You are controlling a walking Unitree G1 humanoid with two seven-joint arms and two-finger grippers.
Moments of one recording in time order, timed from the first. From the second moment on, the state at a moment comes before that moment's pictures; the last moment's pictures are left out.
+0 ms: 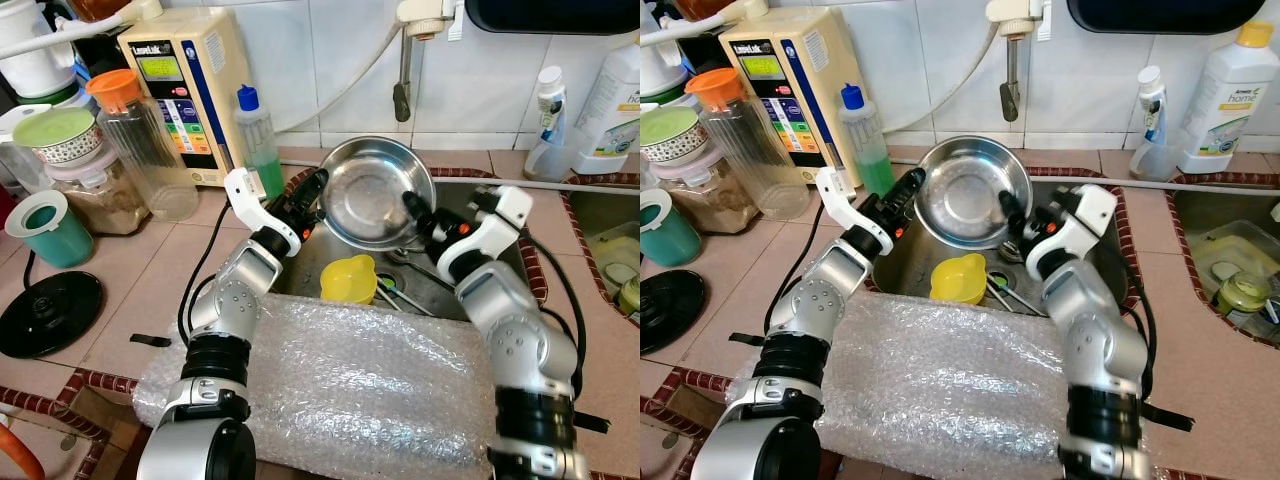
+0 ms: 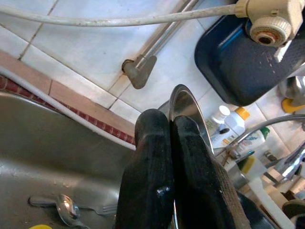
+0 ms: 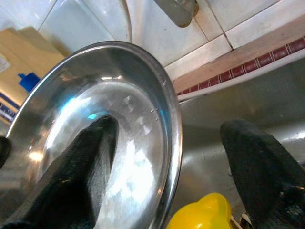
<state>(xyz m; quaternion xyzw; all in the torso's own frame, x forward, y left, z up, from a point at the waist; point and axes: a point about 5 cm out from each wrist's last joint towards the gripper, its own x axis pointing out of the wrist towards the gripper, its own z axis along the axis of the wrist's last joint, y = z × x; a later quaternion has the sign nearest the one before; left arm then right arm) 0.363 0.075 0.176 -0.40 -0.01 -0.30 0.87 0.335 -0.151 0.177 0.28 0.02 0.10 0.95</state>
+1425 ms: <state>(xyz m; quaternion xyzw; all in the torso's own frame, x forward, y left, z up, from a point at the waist) 0.358 0.075 0.171 -0.42 0.00 -0.29 0.86 0.346 -0.144 0.162 0.34 0.09 0.13 0.93</state>
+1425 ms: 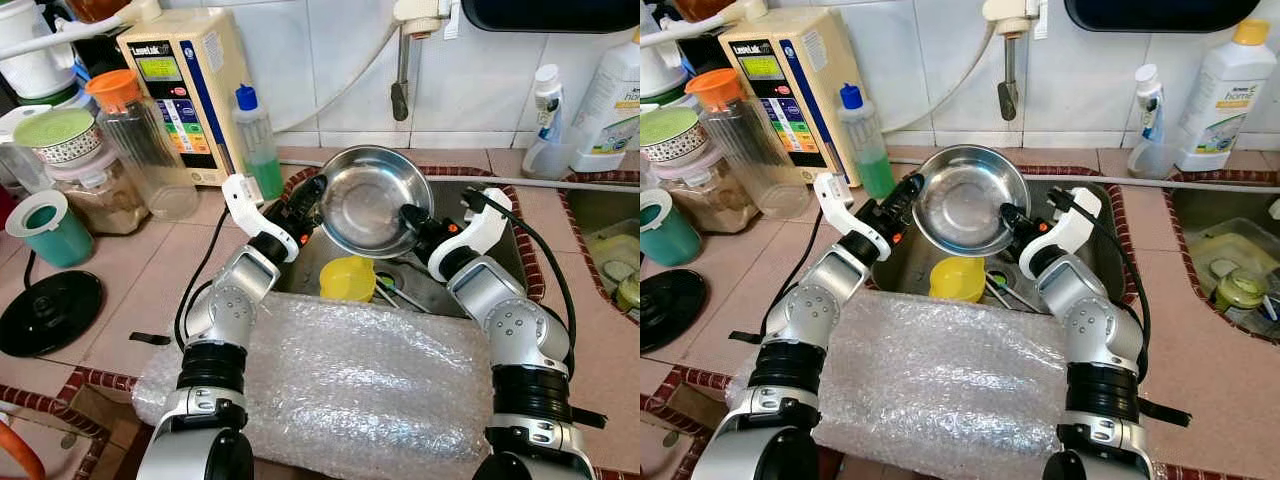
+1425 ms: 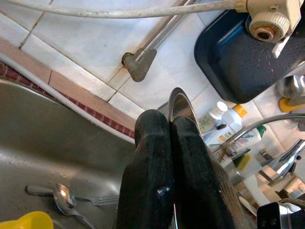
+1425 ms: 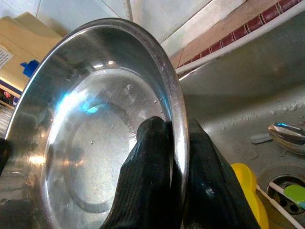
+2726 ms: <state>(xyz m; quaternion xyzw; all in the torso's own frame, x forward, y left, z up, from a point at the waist) 0.337 0.072 0.138 -0.30 0.06 -0.31 0.90 0.362 -0.174 0.147 0.33 0.10 -0.06 0.94</state>
